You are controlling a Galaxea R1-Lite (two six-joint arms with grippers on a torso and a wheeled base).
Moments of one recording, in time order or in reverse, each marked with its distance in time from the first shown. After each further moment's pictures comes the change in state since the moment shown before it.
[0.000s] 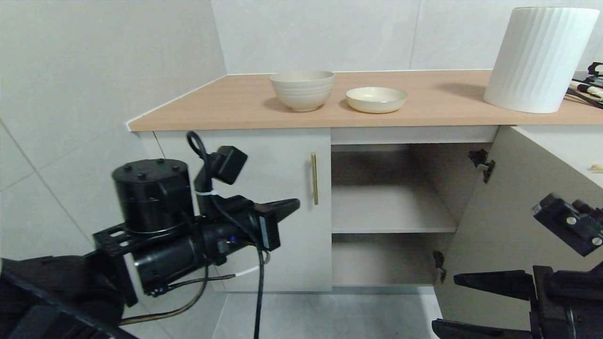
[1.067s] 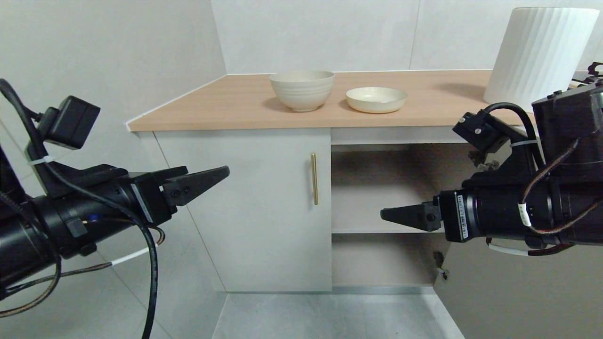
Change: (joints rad) left arm 0.243 -0.357 -0.017 0.292 -0.014 0.003; right arm -0.098 0.300 -0.452 0.199 -0.121 0.017
